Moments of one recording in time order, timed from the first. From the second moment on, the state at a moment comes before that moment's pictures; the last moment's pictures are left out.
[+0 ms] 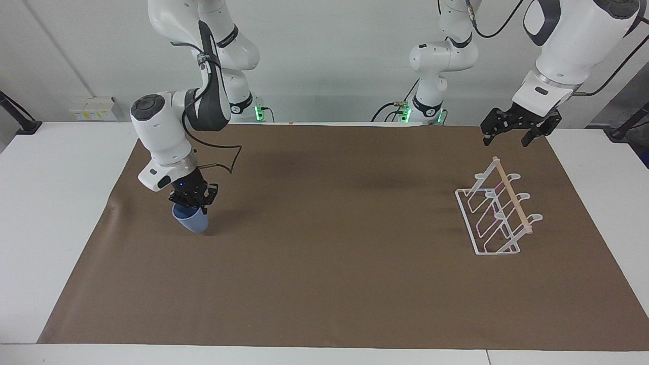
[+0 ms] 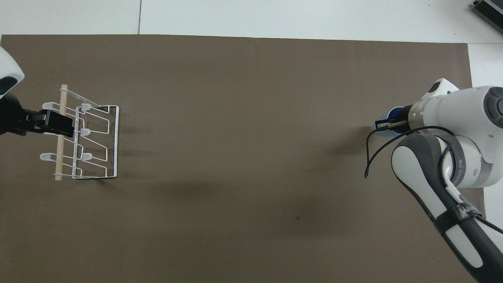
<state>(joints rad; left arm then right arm) 0.05 0.00 -0.15 -1.57 0.01 1.53 -0.01 -0.23 0.13 0.25 -2.01 0.03 2.27 -0.16</state>
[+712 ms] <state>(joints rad) 0.05 -0.01 -0.16 -1.57 -0.02 1.53 0.03 -0.22 0.11 0.28 -1.86 0.38 2.12 -0.19</state>
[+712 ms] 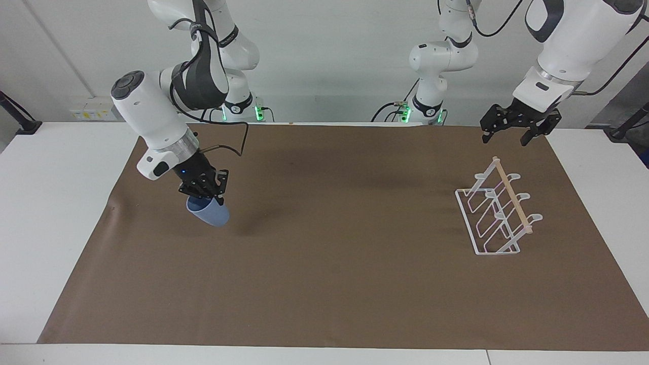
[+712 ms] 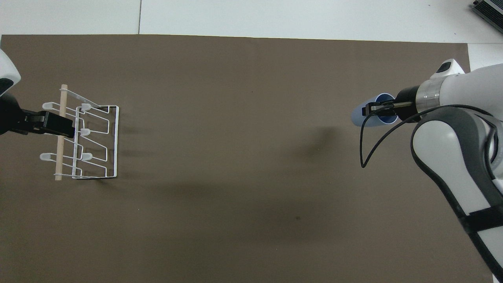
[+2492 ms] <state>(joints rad) 0.00 -0.12 -0.18 -1.85 -0.81 1.97 -1.35 -0.04 0.03 0.46 -1.86 1.38 2.30 -0.14</state>
